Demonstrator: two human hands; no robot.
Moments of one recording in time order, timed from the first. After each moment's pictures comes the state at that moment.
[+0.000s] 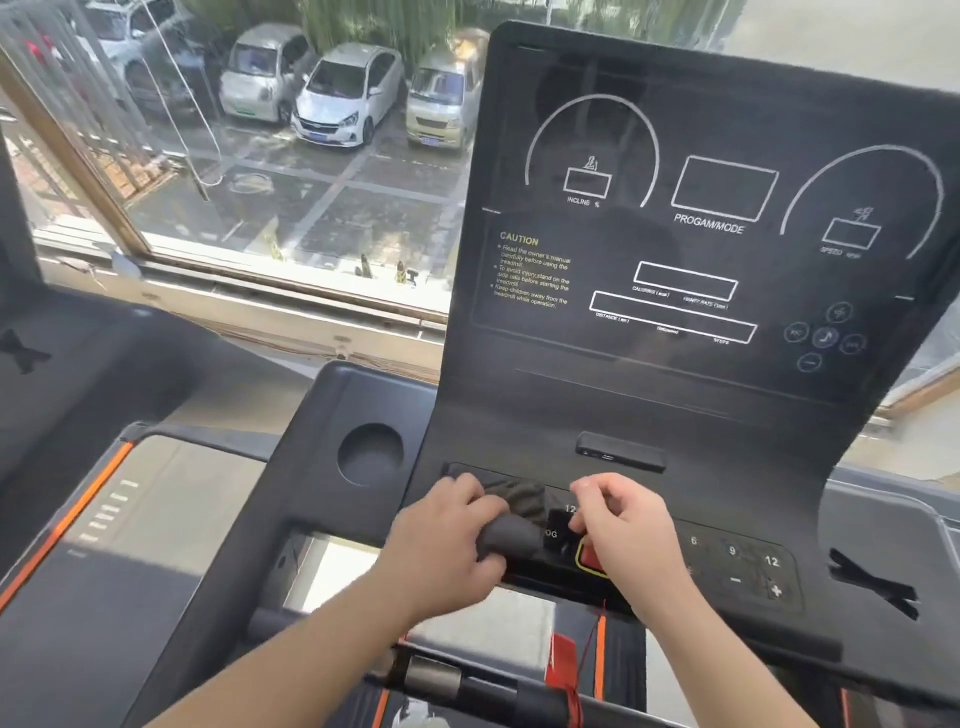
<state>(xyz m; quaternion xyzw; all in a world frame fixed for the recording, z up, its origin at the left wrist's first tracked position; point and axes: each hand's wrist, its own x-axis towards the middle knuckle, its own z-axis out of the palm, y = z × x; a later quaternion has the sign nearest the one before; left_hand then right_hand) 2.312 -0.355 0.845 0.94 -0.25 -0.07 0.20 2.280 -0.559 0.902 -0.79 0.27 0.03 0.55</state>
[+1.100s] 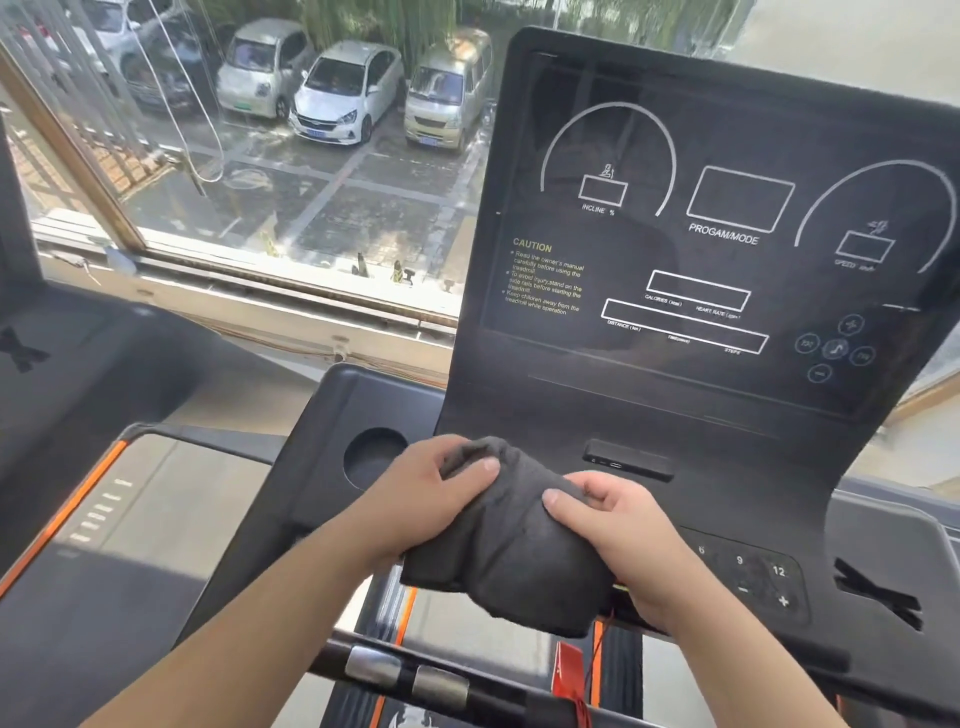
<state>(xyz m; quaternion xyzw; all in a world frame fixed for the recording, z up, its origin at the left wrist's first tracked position) 2.349 -0.333 0.920 0.79 -0.04 -0.25 0.56 2.289 -0.547 0.930 -0.72 0.21 0.17 0.64</state>
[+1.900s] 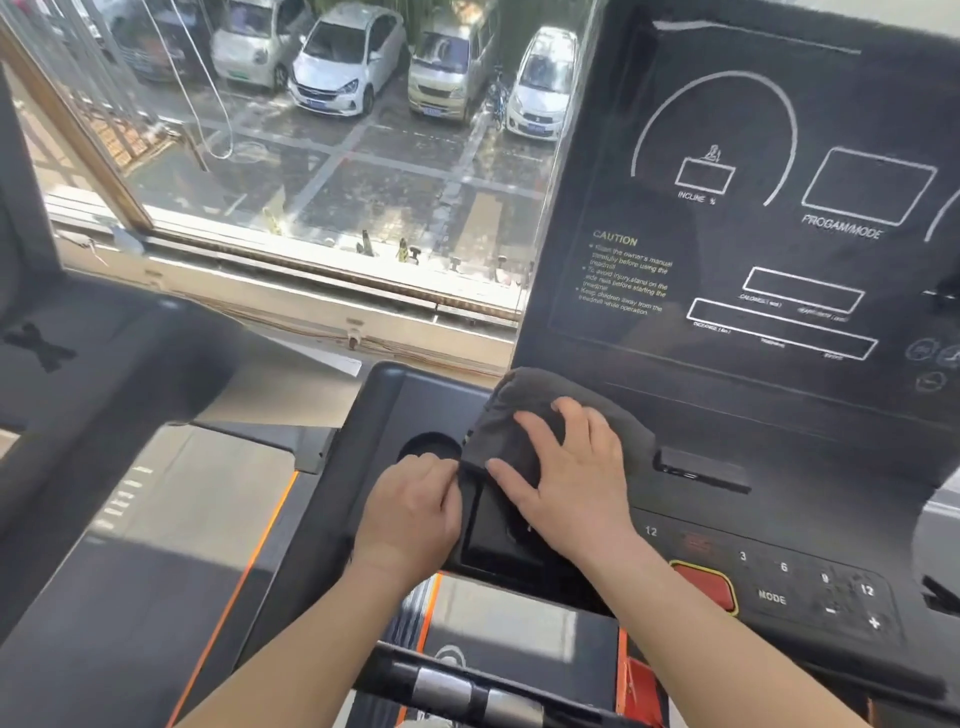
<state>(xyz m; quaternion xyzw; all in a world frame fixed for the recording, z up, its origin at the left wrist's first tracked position) 2.373 -0.263 0.801 0.95 -0.13 0.06 0.27 2.368 -0.458 0.862 -0.99 0.00 0.00 0.11</state>
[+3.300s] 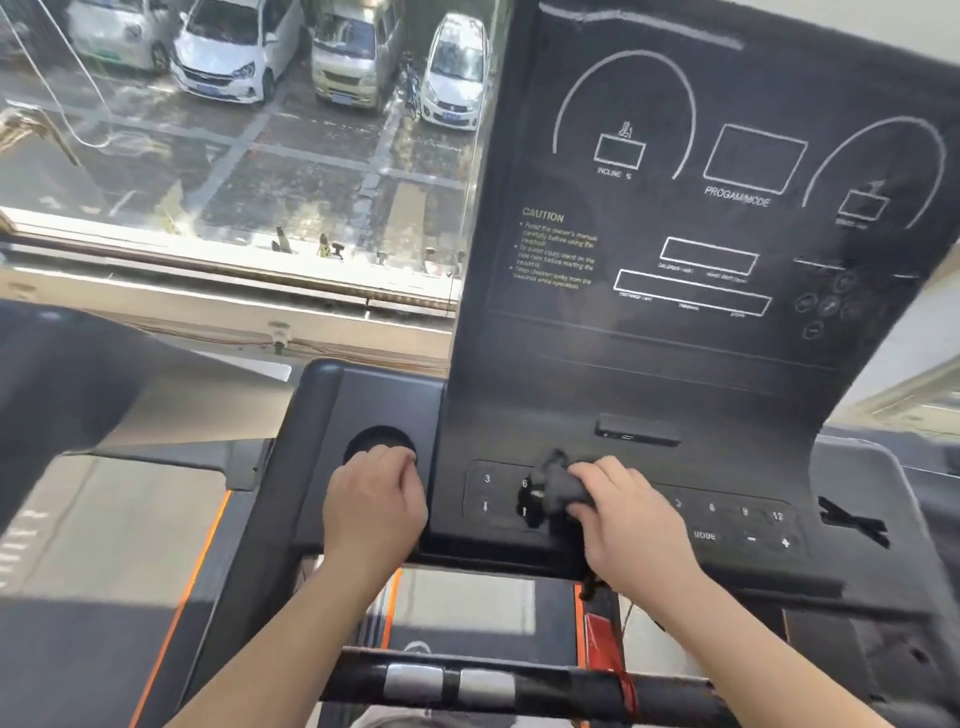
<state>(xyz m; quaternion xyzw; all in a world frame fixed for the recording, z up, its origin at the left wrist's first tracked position) 2.378 -0.277 0.804 0.95 -0.09 0.03 0.31 2.282 -0.539 0.843 -1.00 0.04 -0.04 0.03</state>
